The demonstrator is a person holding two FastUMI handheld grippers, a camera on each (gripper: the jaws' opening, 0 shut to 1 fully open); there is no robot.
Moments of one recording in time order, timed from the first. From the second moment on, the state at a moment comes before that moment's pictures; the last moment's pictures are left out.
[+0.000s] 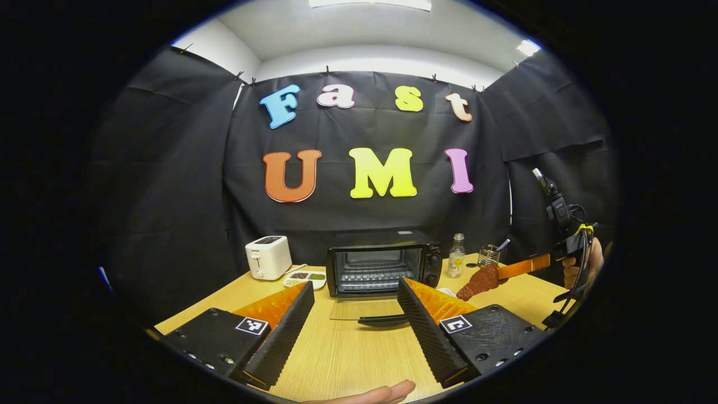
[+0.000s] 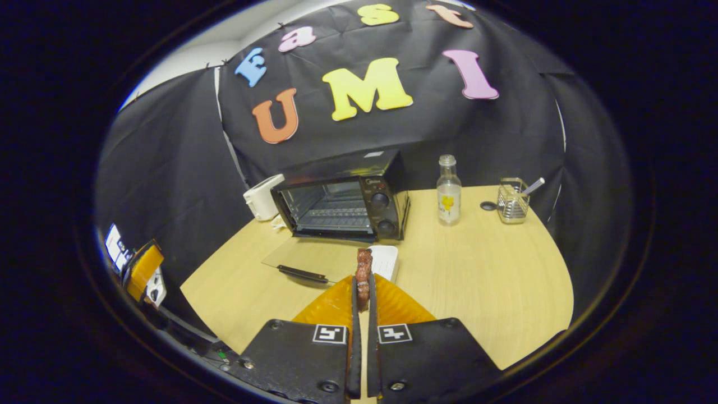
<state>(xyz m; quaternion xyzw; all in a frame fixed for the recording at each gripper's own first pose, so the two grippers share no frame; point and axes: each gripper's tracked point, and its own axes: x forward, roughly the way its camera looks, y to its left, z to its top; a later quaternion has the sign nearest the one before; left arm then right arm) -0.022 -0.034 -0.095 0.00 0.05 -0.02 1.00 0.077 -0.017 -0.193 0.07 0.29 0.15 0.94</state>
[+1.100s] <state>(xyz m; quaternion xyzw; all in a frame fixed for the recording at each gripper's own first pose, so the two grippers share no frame) -0.041 0.079 -0.090 -0.04 0.03 0.07 1.00 0.227 0.161 -0.221 0.15 0.21 0.09 0.96</state>
